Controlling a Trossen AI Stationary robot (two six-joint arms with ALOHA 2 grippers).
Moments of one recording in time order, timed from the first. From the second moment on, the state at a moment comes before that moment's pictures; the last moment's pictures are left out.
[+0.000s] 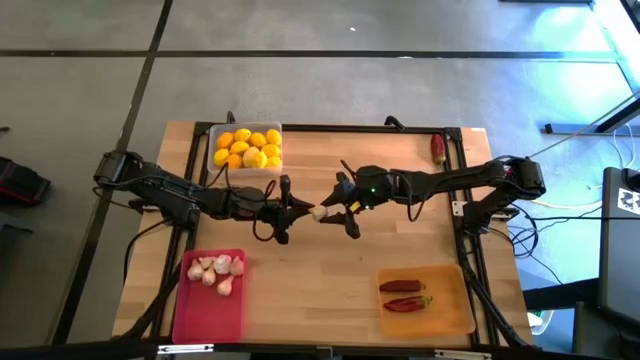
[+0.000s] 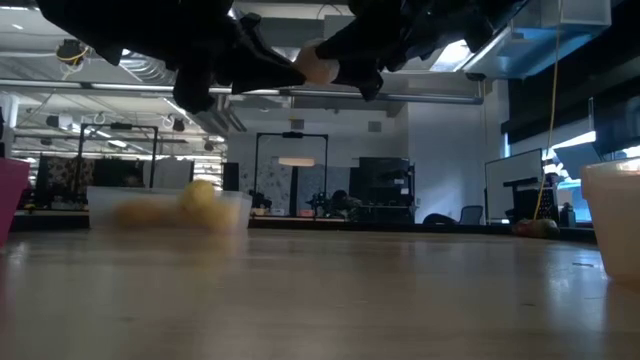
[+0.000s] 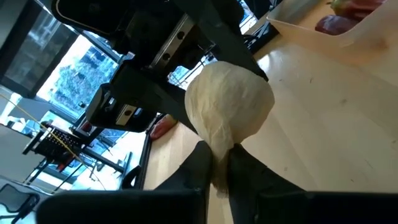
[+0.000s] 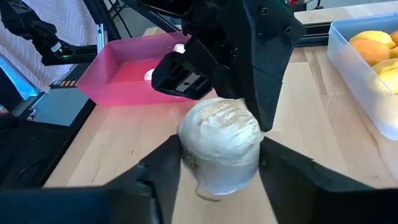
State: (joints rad) left arm -0.11 1.37 0.58 0.58 -0.28 0.71; right arm -0.03 1.56 1.02 0.13 -0.25 0.07
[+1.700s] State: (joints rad) left arm -0.64 1.12 0.78 -0.35 -0.46 -0.36; right arm -0.03 1.45 1.02 -0.37 0.21 -0.04
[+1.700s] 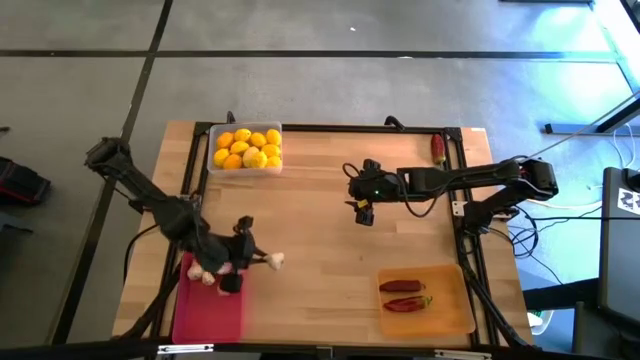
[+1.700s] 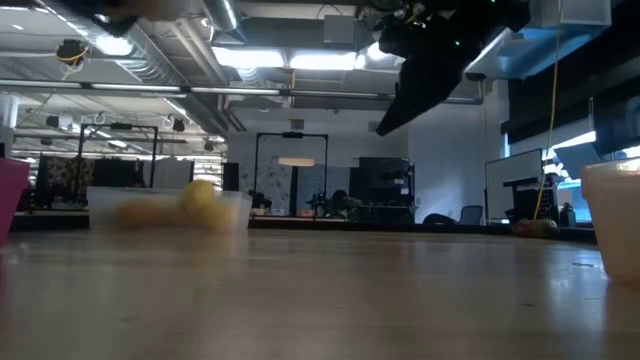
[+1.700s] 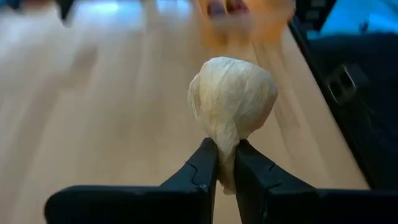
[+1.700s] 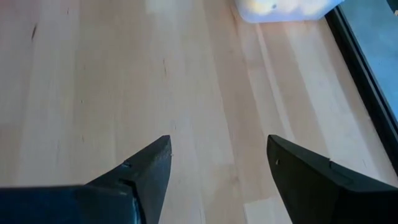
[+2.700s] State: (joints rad) left arm -1.01 1.29 0.87 -0.97 -0.18 -1.62; right arm -0.03 1.45 1.02 -0.39 0.21 -0.08
